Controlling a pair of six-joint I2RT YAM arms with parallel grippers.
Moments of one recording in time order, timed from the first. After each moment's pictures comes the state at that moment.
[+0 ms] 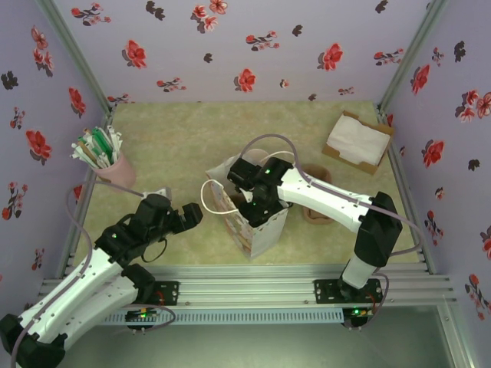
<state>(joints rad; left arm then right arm) -0.68 0.65 0.60 -0.73 -0.10 -0.88 0.98 1.68 1.48 -1.24 -0.11 0.45</state>
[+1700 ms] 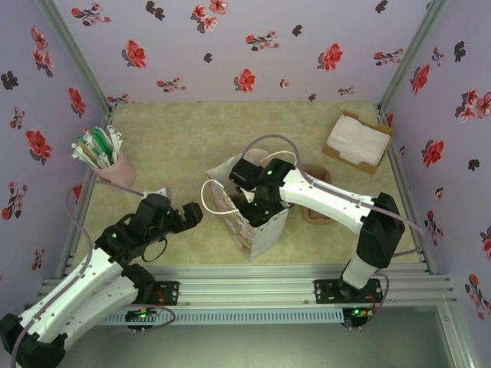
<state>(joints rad) -0.68 0.65 0.61 -0.73 -0.10 -0.87 0.97 1.66 1.45 -1.21 -0.12 0.44</state>
